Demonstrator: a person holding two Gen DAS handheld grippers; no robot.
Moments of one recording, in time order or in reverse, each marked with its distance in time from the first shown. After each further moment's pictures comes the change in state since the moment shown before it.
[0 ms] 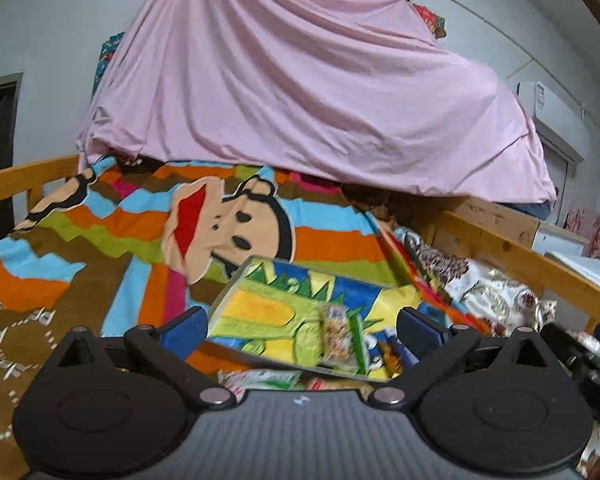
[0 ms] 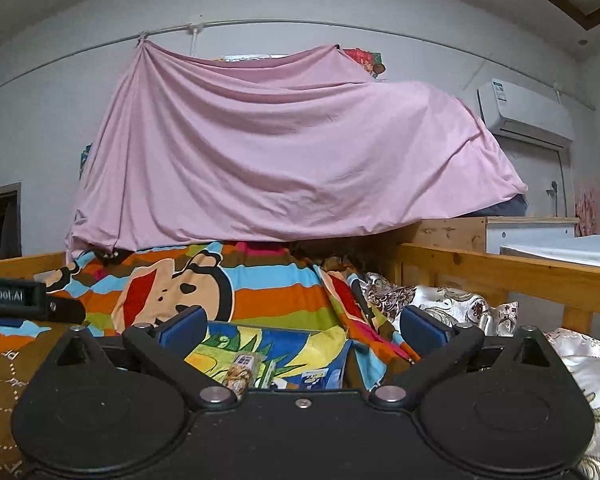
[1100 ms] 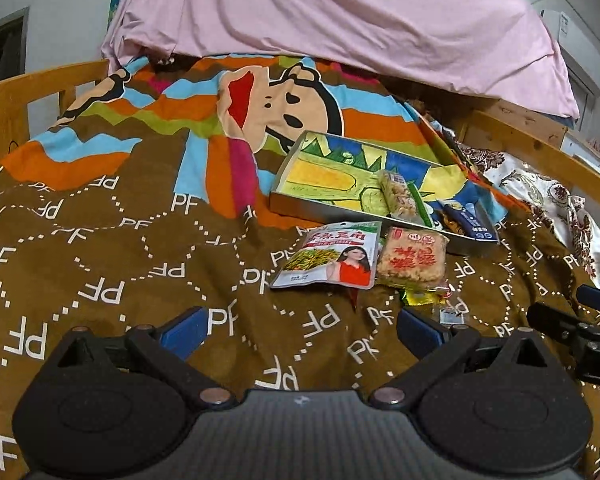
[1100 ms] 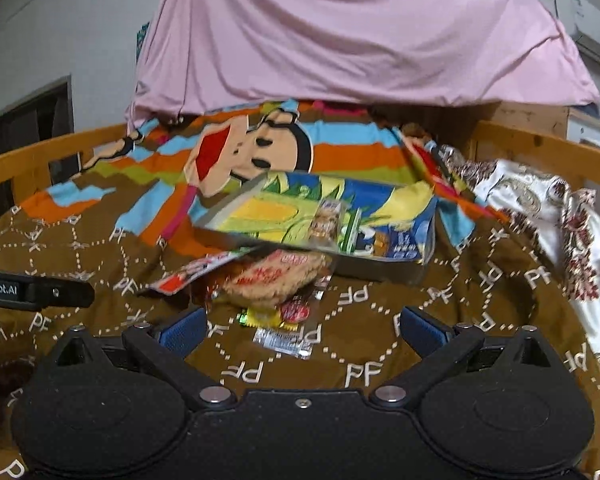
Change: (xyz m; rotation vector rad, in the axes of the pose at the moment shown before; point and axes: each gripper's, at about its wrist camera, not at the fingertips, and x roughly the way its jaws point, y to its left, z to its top) left arm -0.019 0.086 -0.075 0.014 0.284 0.022; right arm 0.008 0.066 -0.068 -0.066 0.424 0.171
